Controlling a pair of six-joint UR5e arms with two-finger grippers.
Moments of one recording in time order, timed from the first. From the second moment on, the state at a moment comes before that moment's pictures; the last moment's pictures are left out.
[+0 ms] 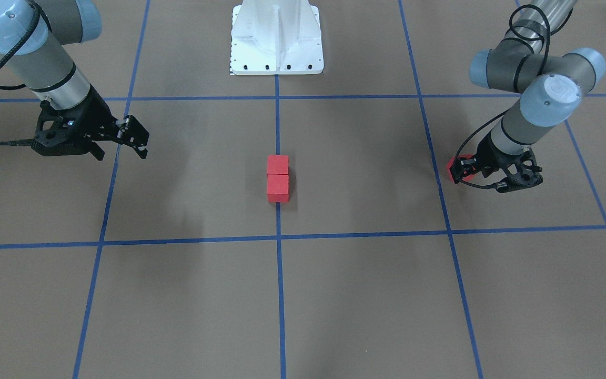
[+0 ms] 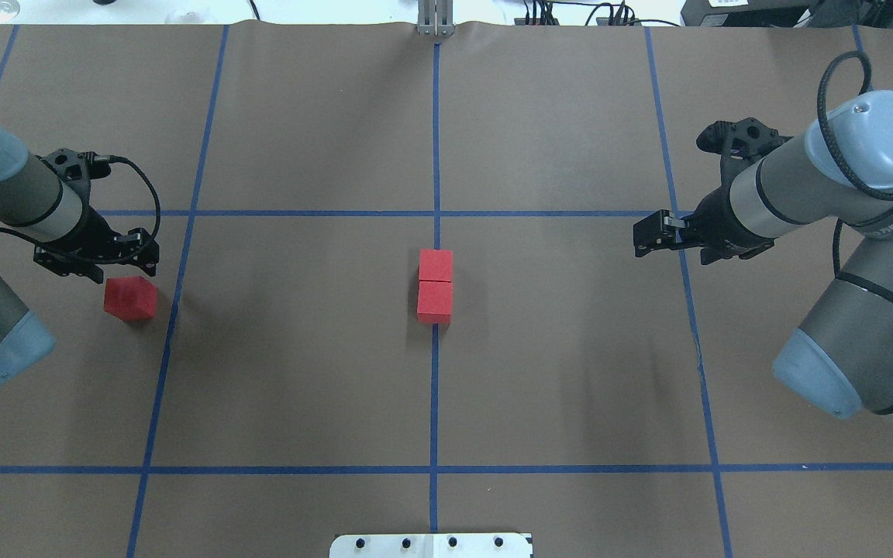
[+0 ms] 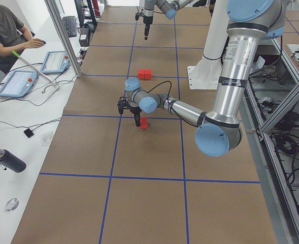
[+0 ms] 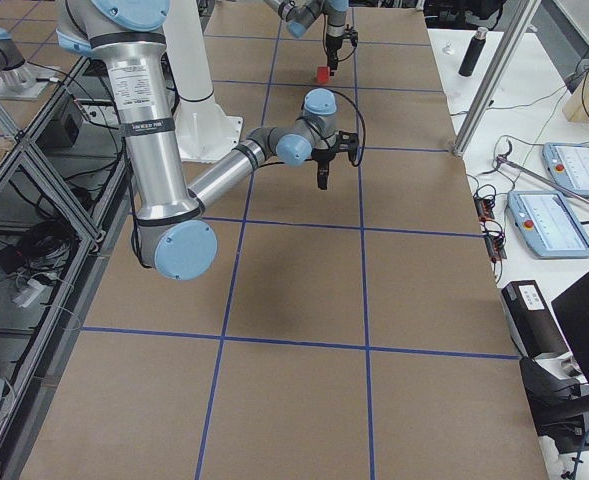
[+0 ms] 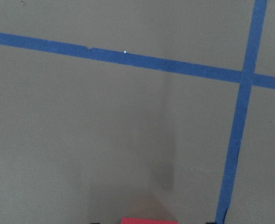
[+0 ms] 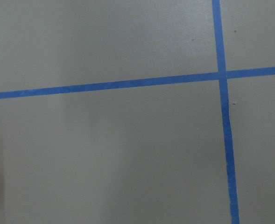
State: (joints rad) left arm -0.85 -1.76 -1.67 -1.84 -2.14 -1.03; right arm 0.79 -1.36 1.96 -1.37 2.07 1.12
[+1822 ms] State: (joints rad) left arm -0.77 -2.03 -1.72 -1.62 -2.15 -1.75; right arm 0.79 -1.36 1.95 -1.37 2.07 1.12
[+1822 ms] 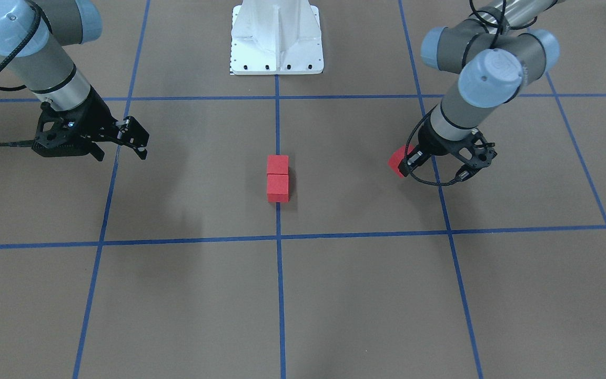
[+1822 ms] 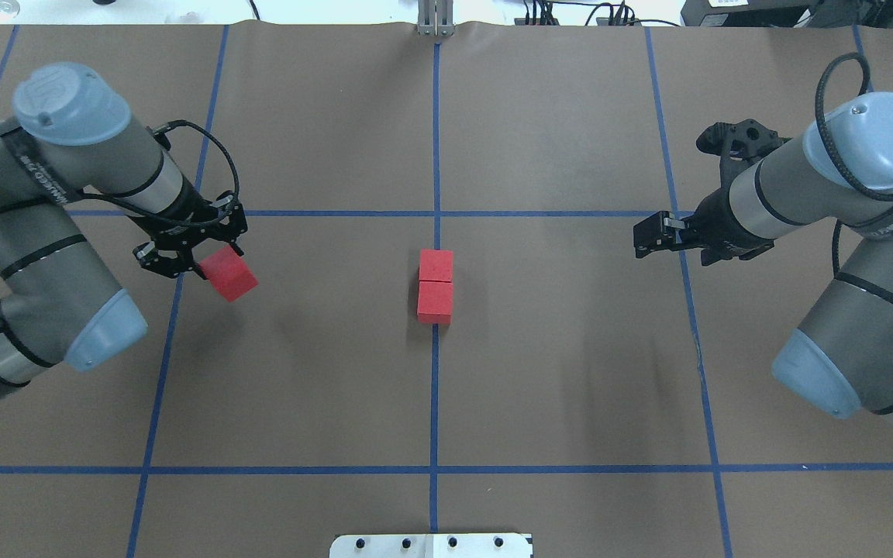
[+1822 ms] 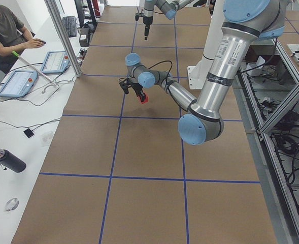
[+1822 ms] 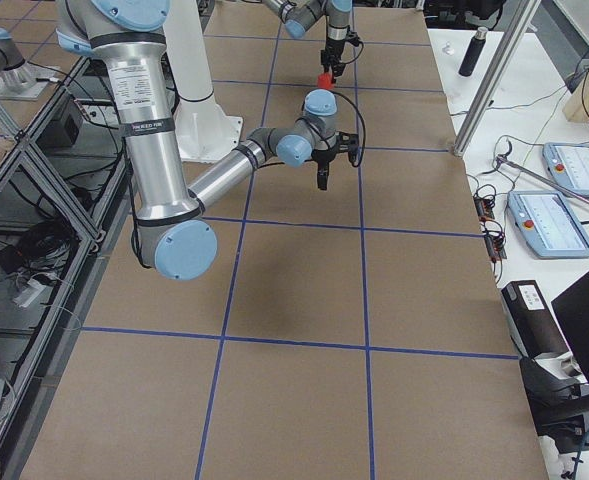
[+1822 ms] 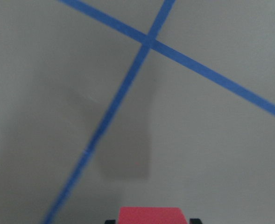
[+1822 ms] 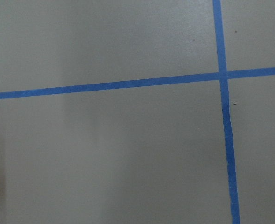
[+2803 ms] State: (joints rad) left arm -0.69 -2.36 -1.41 -1.68 -2.09 -2.46; right arm 0.79 -1.36 1.94 -1.37 2.06 1.12
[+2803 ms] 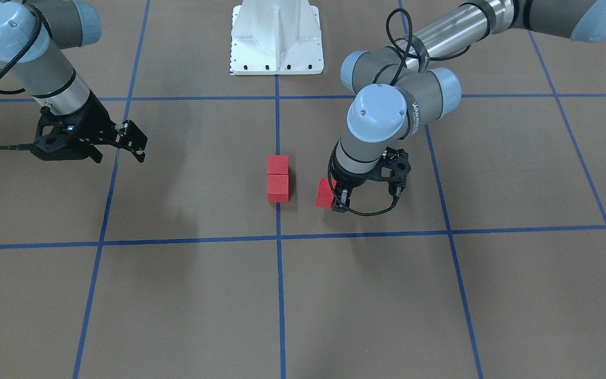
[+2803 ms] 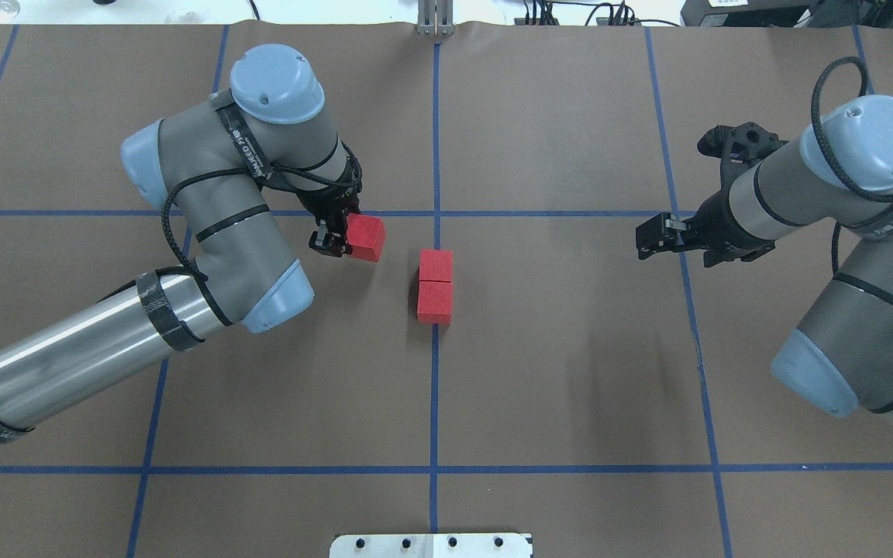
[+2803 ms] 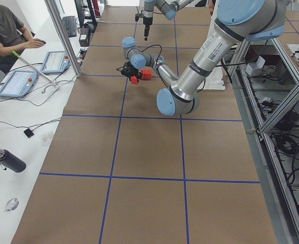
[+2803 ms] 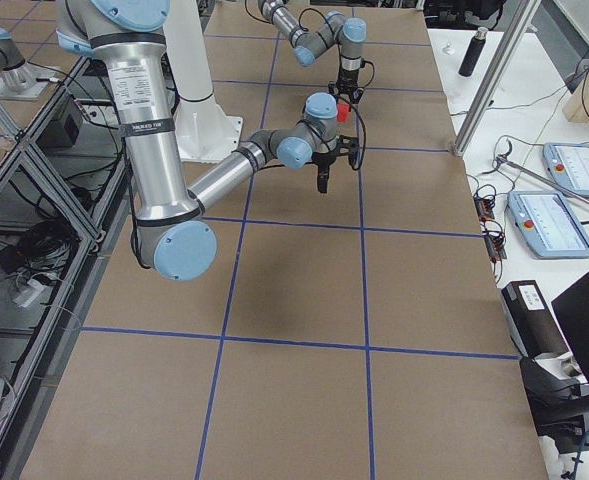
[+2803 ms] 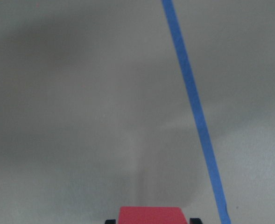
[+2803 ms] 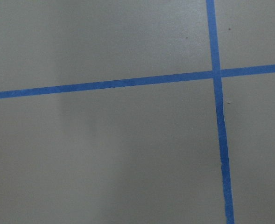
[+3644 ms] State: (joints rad) left arm -0.64 -2.39 -1.38 -1.70 -2.09 -2.55; right arm 0.79 -1.36 1.94 -1.37 2.06 1.12
